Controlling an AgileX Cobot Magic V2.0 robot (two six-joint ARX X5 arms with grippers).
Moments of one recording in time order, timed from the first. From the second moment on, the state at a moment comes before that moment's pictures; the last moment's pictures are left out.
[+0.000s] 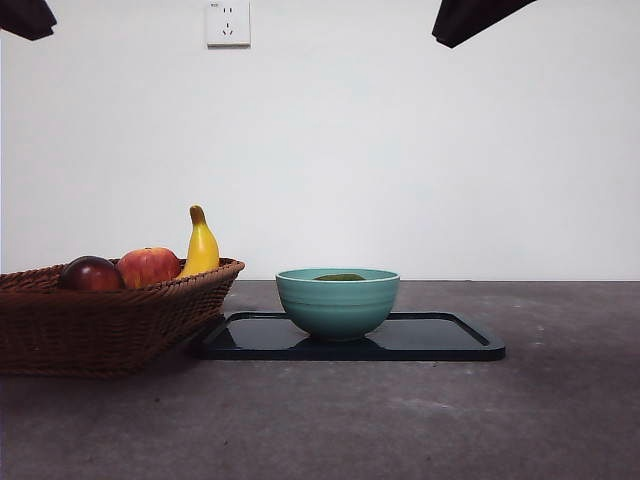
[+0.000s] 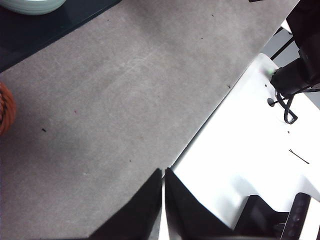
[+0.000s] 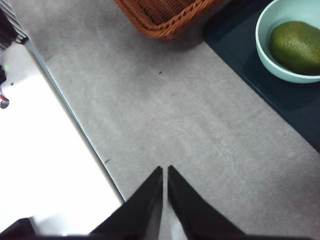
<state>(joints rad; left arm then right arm) -0.55 0.85 0.91 -0.95 0.53 0.03 0.79 1.08 1.09 -0.89 -0.26 0.05</state>
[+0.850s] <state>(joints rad) -0.32 0.62 0.79 -0.46 0.39 0.13 0.79 1.08 1.09 -0.87 -0.26 0.05</state>
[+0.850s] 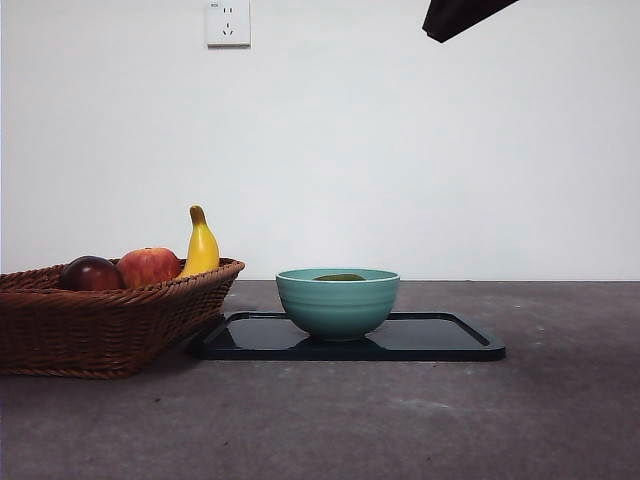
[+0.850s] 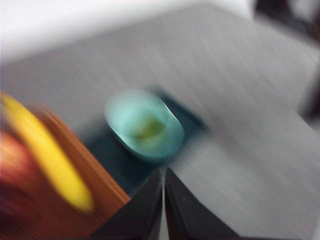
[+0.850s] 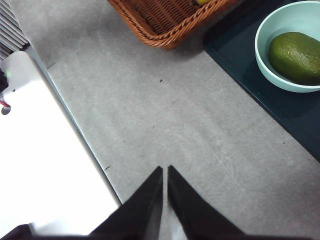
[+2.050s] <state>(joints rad) -0.01 0.00 0.03 -0.15 0.03 0.14 0.79 1.08 1.09 -0.86 -0.26 0.05</state>
